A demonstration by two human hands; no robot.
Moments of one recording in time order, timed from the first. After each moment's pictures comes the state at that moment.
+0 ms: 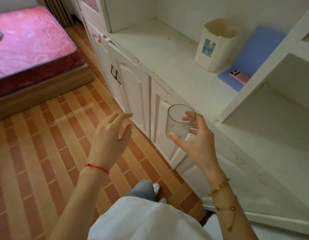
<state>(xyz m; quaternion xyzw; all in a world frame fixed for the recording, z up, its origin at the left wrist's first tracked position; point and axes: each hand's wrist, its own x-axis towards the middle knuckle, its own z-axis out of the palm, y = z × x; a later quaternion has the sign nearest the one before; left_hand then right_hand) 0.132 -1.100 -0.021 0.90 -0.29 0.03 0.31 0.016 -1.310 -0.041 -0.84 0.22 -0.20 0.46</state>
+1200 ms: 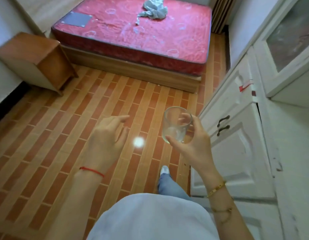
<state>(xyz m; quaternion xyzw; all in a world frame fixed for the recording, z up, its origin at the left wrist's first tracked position) 0.358 -0.909 -0.038 0.93 0.15 0.15 0.29 0.452 -1.131 -0.046 -0.85 -0.18 0.00 0.49</state>
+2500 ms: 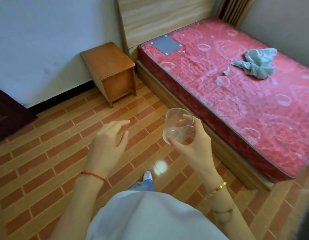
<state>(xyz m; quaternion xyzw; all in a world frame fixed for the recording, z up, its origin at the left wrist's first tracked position) 0.738 -0.575 -0.052 0.83 0.43 0.24 0.26 0.948 -0.698 -0.054 -0.74 -0.43 0.15 0.49</state>
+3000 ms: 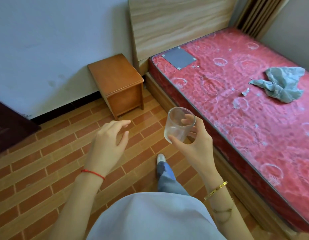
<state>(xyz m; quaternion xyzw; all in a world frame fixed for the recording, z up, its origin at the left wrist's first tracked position) 0.828 -0.379 -0.052 0.82 0.46 0.22 0.24 1.044 -0.490 -0.050 -0.72 -0.43 0.19 0.52</state>
